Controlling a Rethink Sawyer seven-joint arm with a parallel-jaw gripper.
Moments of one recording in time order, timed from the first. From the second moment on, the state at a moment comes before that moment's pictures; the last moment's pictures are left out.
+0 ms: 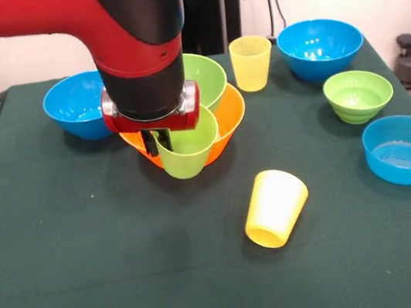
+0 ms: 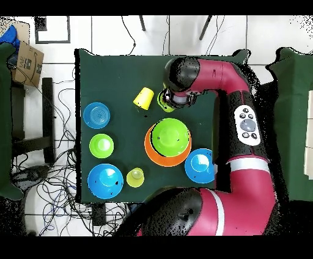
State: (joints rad) arm -0.45 -0.42 0.33 1.08 -0.40 1.25 1.80
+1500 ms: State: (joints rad) arm -0.41 -0.44 0.34 0.95 -0.45 1.44 1.72
